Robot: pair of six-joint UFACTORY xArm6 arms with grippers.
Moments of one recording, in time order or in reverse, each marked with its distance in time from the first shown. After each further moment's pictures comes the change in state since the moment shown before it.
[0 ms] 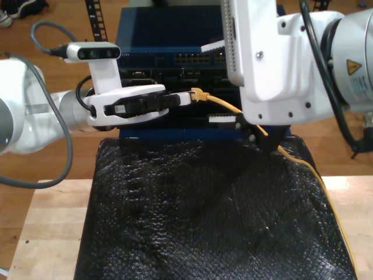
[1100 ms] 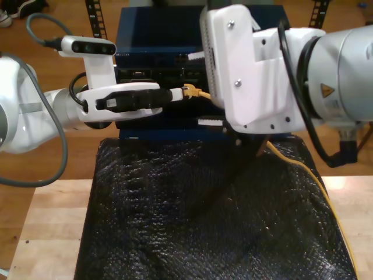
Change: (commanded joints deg) left arm 1.2 -0.1 -0.4 -0.1 2.1 -5.4; right arm 2.6 1.1 3.8 -3.1 -8.8 -1.6
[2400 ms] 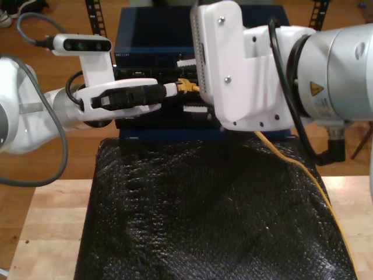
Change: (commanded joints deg) left arm -0.3 -0.1 0.1 -1.9 3.0 0.5; right arm 1.7 1.1 -1.0 0.5 -2.1 1.0
